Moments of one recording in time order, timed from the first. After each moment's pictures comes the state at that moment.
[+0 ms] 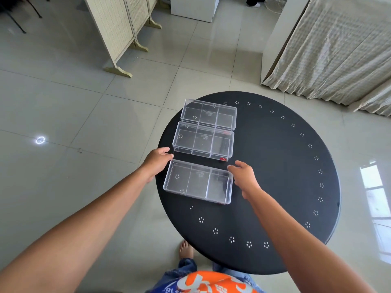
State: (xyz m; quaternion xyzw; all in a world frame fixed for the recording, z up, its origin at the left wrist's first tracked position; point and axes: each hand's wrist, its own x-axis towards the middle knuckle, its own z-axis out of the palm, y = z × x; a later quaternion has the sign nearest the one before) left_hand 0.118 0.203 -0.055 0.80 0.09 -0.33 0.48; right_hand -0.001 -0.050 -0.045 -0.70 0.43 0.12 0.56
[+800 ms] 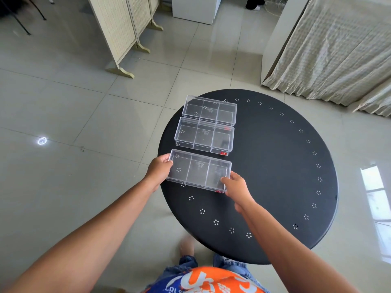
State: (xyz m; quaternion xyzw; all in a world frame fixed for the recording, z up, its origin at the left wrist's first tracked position) left_hand 0.073 0.219 -0.092 0.80 0.11 -0.30 0.50; right_hand -0.052 -0.007 -0.042 -0.66 0.40 0.11 0.63
